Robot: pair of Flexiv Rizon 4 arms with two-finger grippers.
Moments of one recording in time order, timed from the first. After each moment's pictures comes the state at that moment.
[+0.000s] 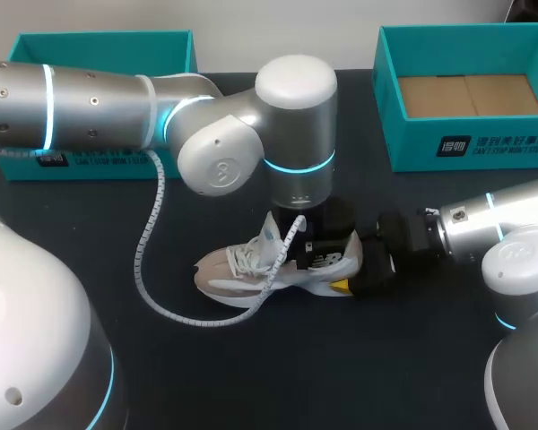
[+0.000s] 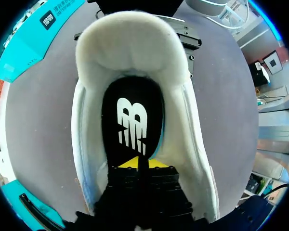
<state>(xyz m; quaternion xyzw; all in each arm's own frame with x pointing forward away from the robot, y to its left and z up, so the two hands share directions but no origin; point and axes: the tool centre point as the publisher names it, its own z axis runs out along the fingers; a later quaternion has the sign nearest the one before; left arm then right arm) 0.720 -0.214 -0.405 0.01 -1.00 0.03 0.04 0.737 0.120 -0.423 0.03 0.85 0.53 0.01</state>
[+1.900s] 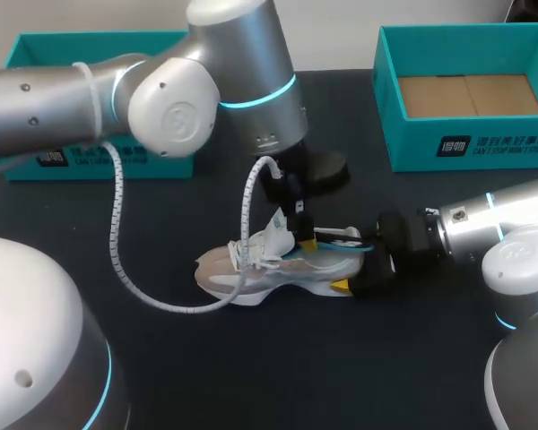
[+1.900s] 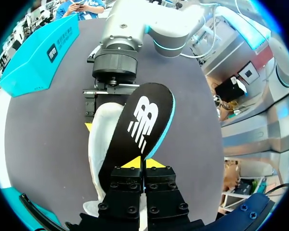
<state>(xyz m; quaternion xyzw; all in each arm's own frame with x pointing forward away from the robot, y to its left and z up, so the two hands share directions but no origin) 0.696 -0.226 -0.306 -0.01 -0.98 0.14 0.13 0.737 0.120 -0.423 0.03 0.85 0.53 0.01</state>
